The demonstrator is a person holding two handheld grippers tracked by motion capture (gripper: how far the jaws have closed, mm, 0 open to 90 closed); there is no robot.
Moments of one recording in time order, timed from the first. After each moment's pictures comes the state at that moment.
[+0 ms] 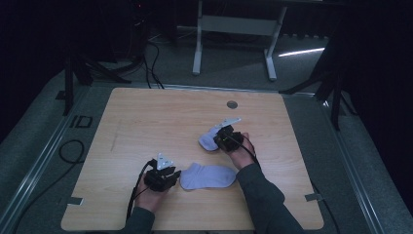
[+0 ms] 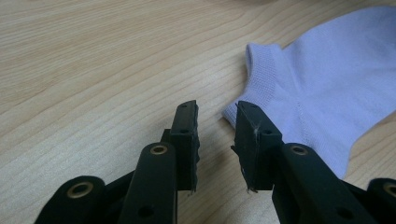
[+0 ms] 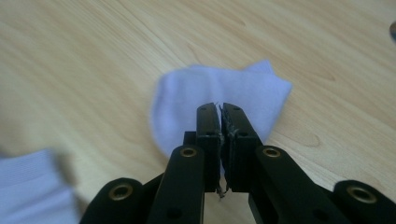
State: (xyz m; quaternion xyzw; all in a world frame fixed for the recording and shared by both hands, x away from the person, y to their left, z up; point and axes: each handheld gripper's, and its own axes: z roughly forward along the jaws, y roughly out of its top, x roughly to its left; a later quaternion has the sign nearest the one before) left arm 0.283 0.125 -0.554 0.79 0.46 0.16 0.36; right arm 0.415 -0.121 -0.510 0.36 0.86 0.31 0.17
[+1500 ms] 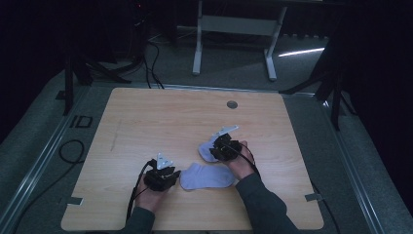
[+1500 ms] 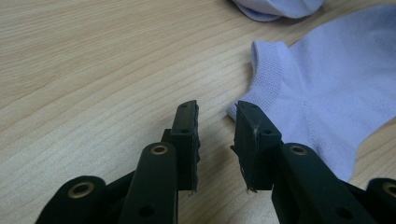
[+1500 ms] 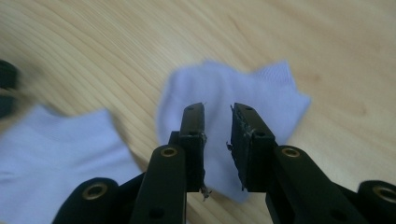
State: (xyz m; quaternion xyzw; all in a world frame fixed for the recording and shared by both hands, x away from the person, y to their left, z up) left arm 0.284 0.125 -0.556 0.79 0.47 0.16 0.36; right arm 0.381 -0.113 -0.508 0.36 0.87 0.30 0.14
